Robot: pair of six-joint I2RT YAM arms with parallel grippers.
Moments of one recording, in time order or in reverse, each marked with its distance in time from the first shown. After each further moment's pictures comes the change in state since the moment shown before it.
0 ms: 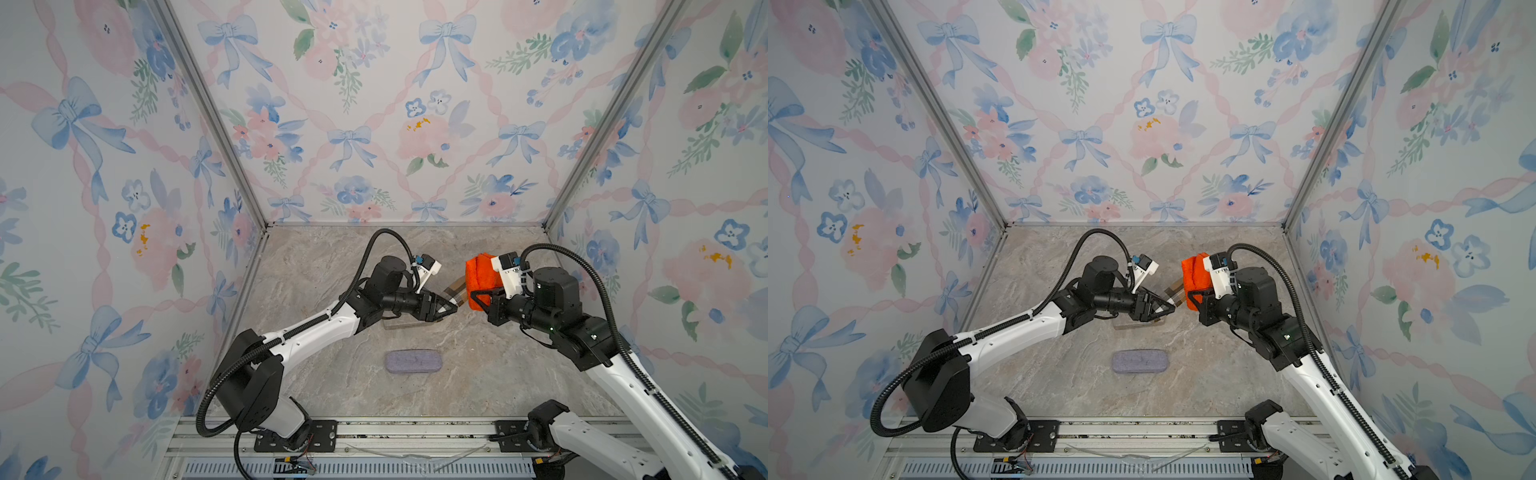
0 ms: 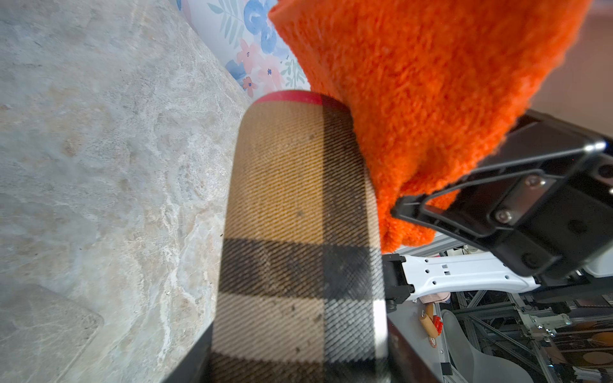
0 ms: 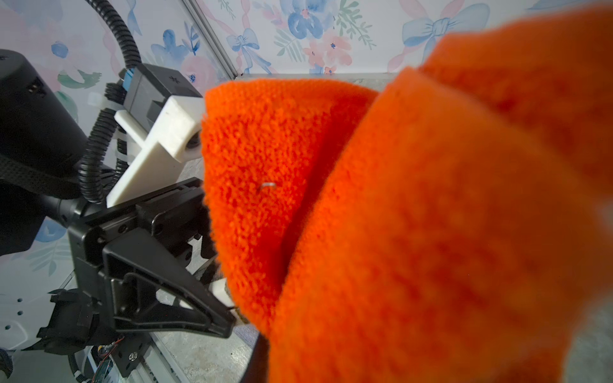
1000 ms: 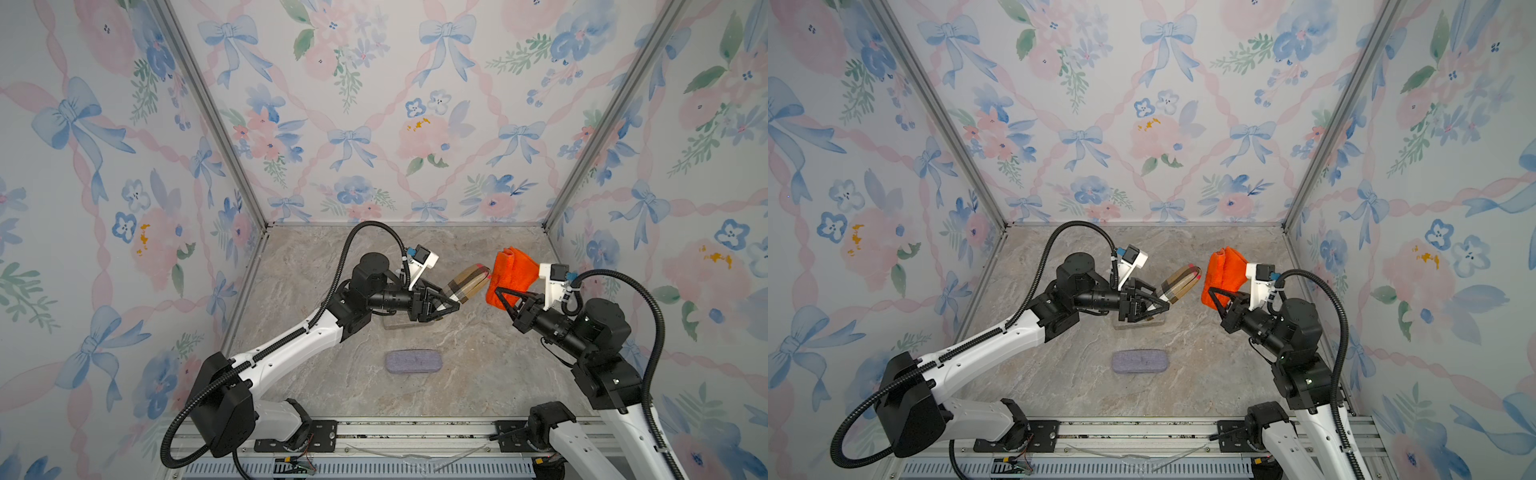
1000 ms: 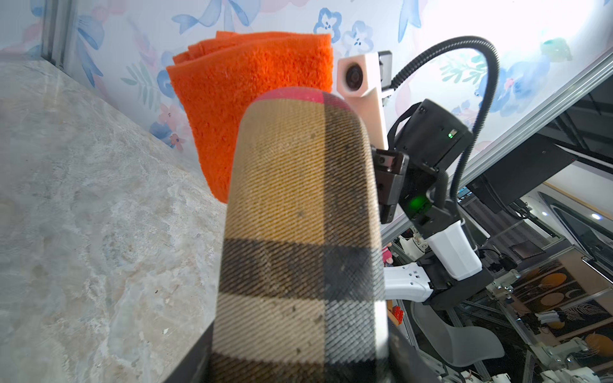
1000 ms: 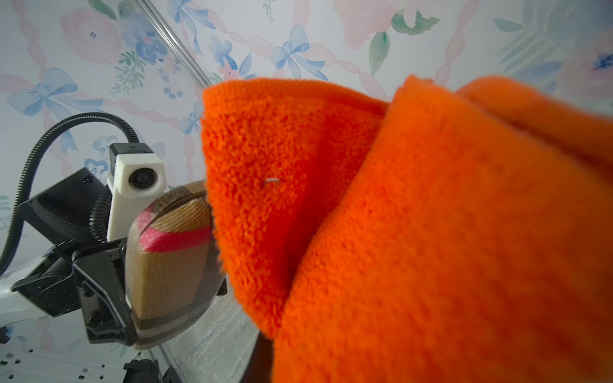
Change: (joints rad) left arm 0.003 -0.151 -0.022 0.169 0.145 -0.072; right arm -0.247 -0.333 -0.293 0.393 -0.245 0.309
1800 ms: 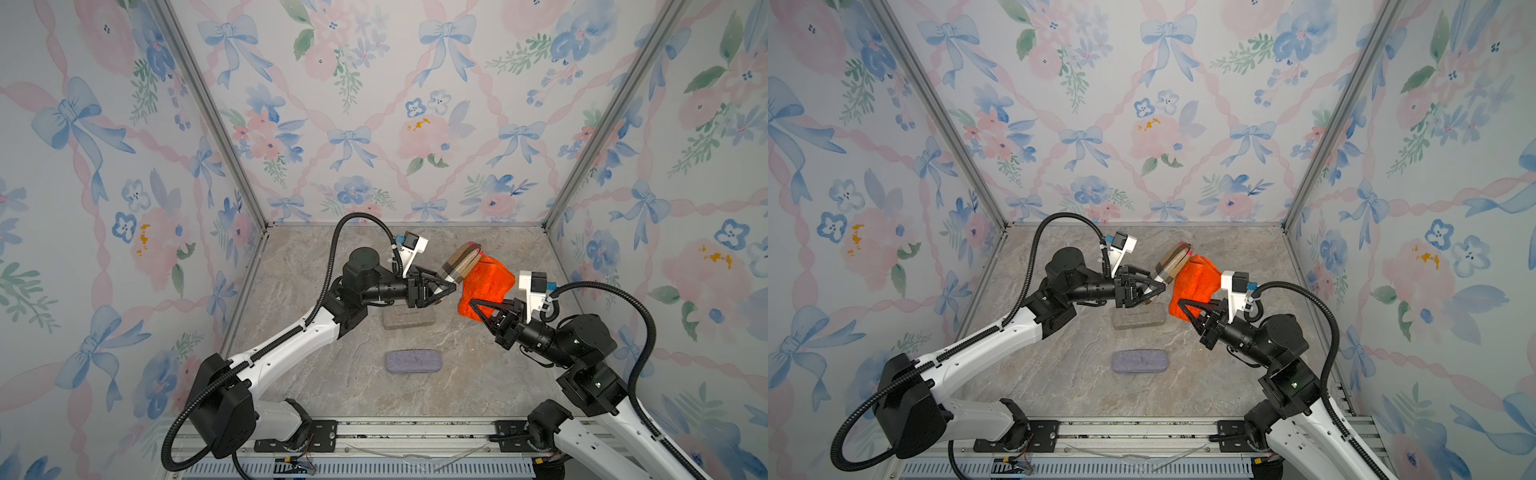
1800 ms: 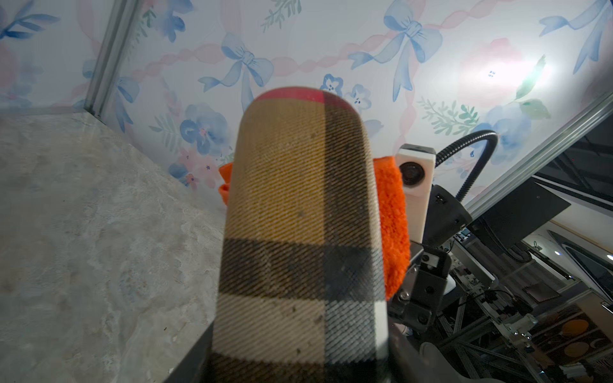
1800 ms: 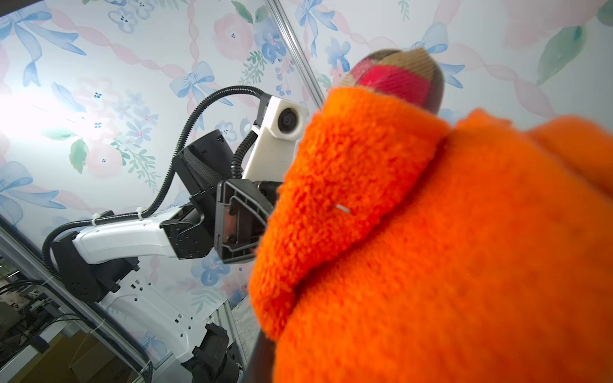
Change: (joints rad) left arm 0.058 -0.006 0.007 0.098 -0.072 -0.085; right arm 0.339 -0.027 -0.076 0.271 0.055 0.008
